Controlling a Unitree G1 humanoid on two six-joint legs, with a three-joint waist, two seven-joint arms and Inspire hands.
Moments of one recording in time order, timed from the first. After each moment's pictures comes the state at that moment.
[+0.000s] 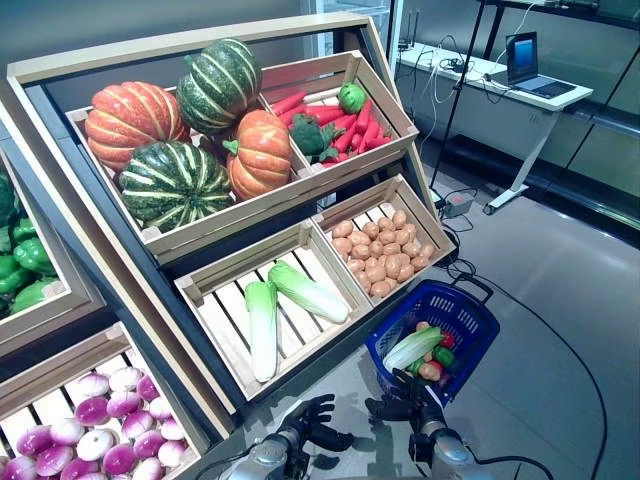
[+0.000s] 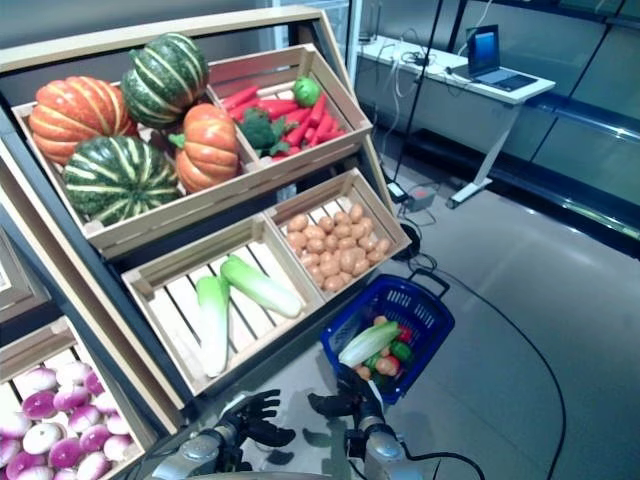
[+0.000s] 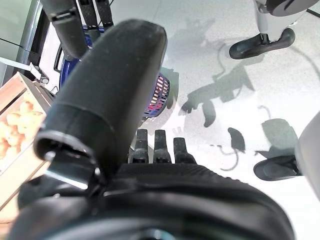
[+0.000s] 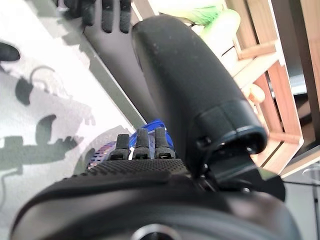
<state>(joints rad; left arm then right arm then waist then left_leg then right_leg) 0.04 0.23 -0.53 0.71 -0.33 0.07 0.01 0.06 -0.17 0.46 0.69 0.48 -0.10 -0.17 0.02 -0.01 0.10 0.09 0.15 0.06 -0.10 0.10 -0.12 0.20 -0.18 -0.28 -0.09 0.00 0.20</state>
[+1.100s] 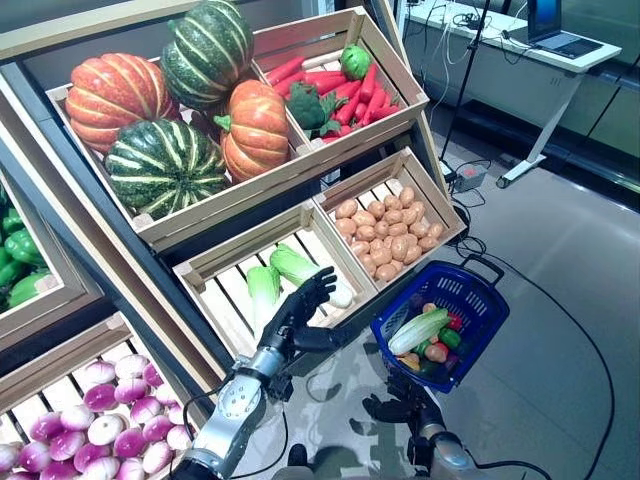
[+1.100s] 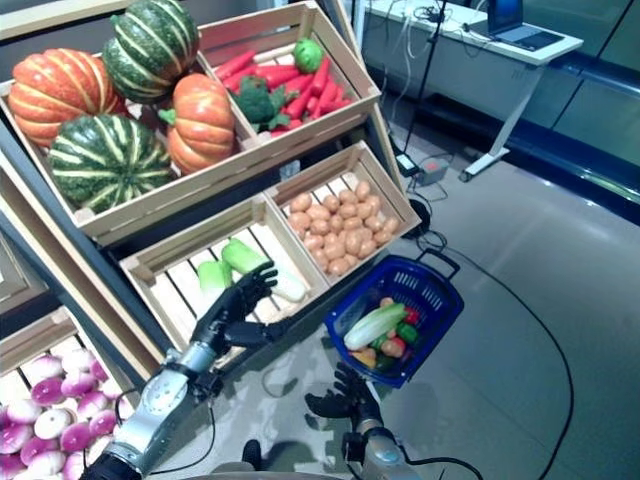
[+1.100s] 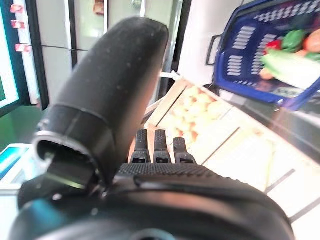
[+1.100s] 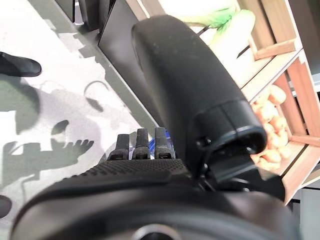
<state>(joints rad) 0.04 0.40 -0.35 0.15 -0.42 -0.28 -0.01 0.13 -0.18 0.46 0.61 0.49 -0.09 -0.20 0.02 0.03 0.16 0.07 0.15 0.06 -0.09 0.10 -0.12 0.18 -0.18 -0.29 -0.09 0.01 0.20</state>
